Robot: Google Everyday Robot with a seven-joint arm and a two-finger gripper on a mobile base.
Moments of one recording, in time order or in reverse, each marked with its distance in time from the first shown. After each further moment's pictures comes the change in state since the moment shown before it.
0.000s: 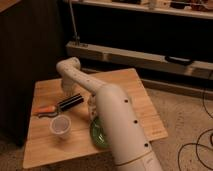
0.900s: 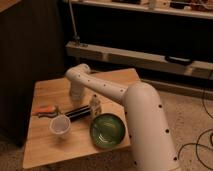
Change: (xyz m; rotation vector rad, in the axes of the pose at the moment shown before) arm -0.101 0.011 -0.018 0.079 -0.117 0.003
